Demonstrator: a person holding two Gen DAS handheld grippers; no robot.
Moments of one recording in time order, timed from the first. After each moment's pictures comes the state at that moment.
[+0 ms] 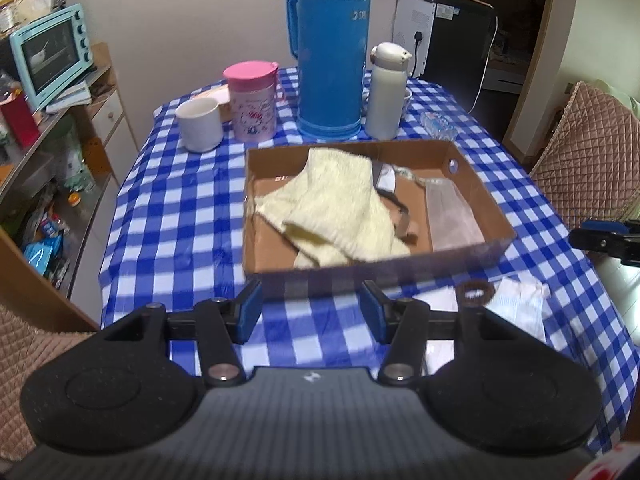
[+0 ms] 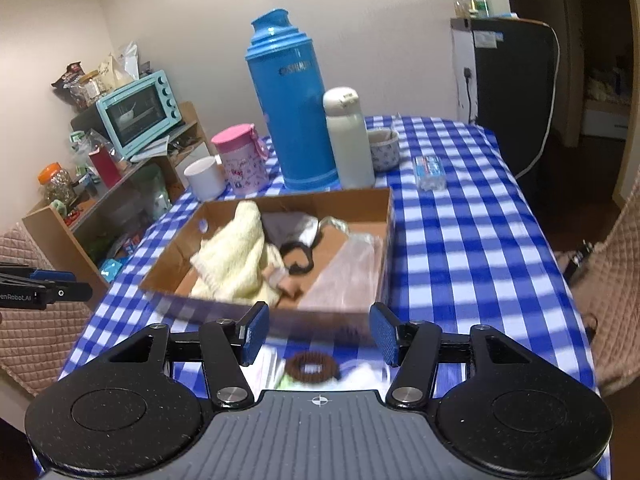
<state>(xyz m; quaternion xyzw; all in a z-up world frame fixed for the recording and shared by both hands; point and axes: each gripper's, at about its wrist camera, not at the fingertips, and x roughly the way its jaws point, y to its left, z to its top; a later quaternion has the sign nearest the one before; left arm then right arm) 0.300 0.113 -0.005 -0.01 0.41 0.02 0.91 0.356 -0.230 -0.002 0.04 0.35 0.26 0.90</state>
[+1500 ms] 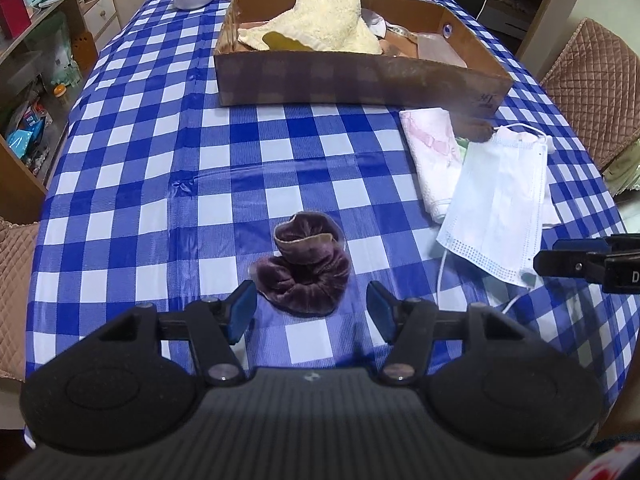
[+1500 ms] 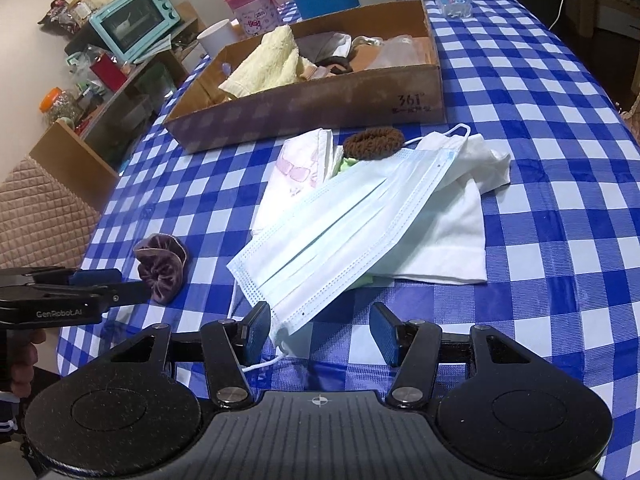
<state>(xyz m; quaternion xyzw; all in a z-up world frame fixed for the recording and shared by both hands) 0.225 0.089 -0.111 -0.05 0.51 0.01 0.86 0.273 -0.199 -0.091 0.06 0.51 0.27 0.81</state>
